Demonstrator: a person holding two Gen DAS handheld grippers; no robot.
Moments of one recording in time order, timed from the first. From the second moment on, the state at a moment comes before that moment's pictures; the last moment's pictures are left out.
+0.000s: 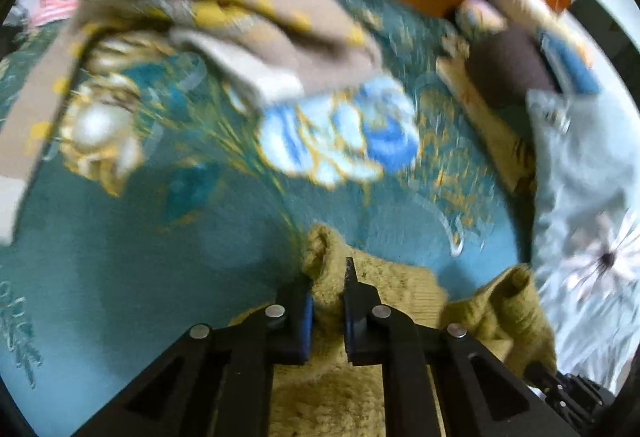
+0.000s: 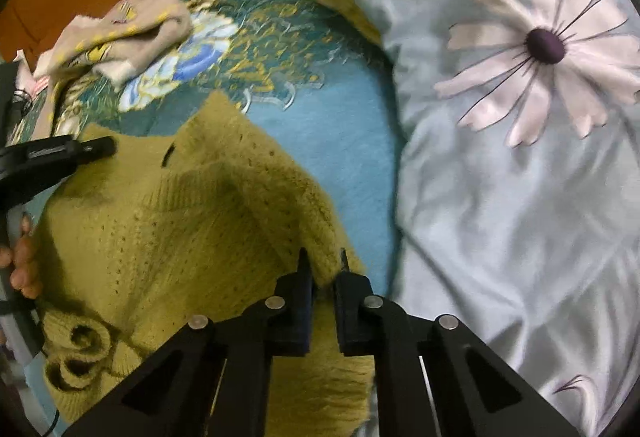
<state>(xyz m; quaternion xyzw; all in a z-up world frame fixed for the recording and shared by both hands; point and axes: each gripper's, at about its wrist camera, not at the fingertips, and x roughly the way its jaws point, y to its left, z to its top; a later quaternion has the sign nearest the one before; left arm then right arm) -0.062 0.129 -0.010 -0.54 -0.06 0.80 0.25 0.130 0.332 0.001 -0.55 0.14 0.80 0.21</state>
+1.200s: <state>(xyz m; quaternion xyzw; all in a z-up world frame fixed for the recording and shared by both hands) -0.069 -0.076 0.061 -0.51 -0.11 0.84 0.17 0.049 0.253 0.061 -0.52 0.07 0.85 0.07</state>
